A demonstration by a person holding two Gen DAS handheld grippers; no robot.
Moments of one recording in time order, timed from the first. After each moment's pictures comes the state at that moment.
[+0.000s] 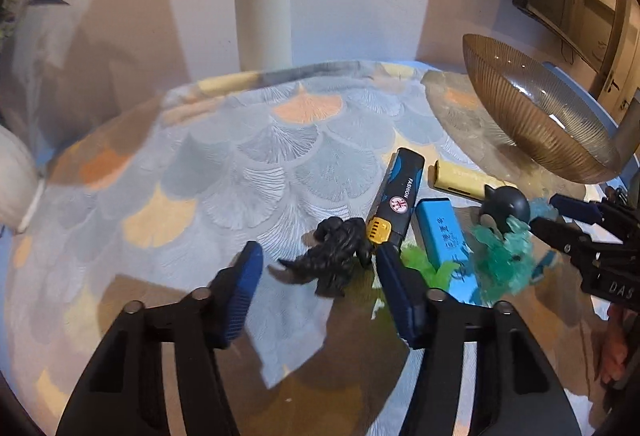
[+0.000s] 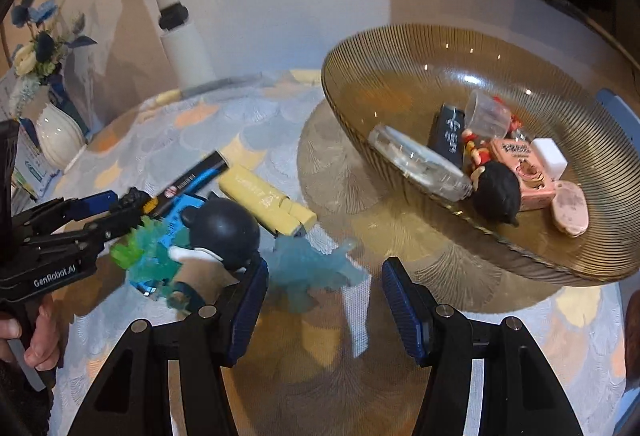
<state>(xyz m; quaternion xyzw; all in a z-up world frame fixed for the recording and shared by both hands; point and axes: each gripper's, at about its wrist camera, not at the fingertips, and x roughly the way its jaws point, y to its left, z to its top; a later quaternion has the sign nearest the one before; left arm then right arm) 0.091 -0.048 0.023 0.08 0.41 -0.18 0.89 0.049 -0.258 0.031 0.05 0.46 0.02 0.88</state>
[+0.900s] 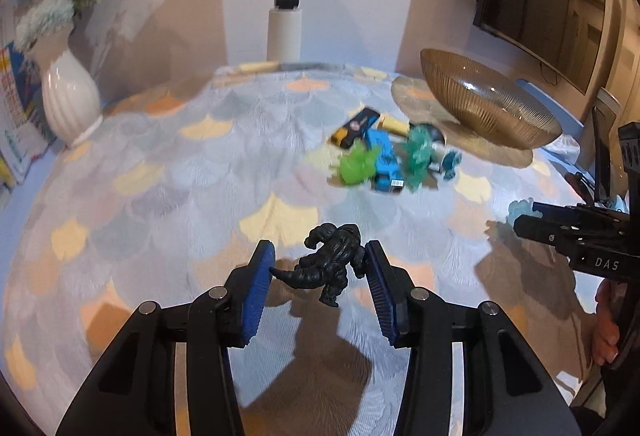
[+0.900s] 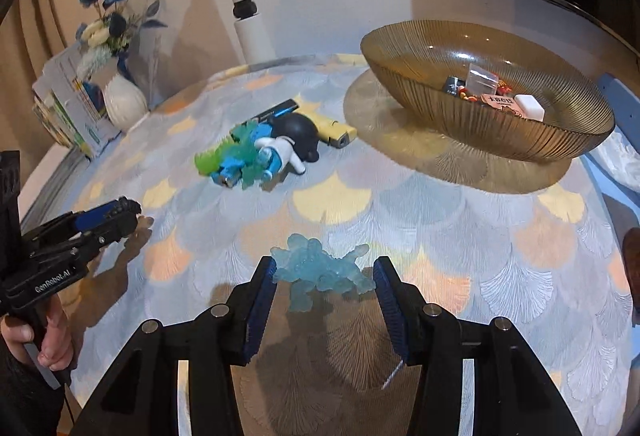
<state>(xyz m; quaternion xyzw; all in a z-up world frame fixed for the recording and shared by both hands) -0.035 -0.019 0.038 0.03 0.38 -0.17 0.91 -0.056 -0.257 0.044 0.05 0.45 0.09 0.89</state>
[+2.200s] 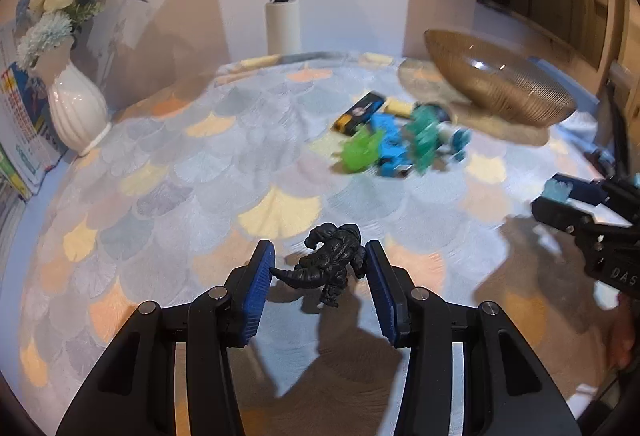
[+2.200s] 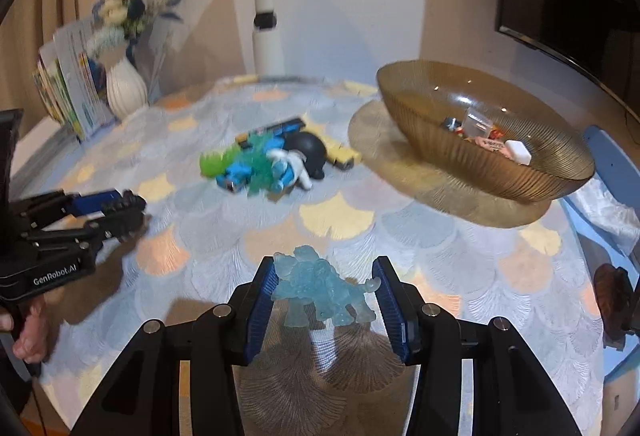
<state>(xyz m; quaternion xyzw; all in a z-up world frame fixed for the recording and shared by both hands) -0.039 -0.030 0.027 0.07 0.39 -0.13 0.91 -0.070 -0.237 0.054 -0.01 0.40 0.07 0.91</state>
